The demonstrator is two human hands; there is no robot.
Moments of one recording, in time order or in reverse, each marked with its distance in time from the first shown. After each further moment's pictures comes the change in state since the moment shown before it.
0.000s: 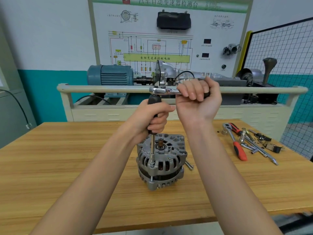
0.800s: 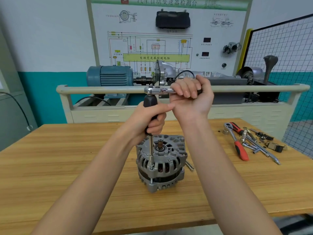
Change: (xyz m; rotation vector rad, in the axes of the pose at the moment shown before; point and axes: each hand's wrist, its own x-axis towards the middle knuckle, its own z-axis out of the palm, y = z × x) left_hand 0.003 -0.006 -0.004 -0.010 0.007 0.023; right_hand 0.012 0.005 -0.002 0.044 0.044 0.068
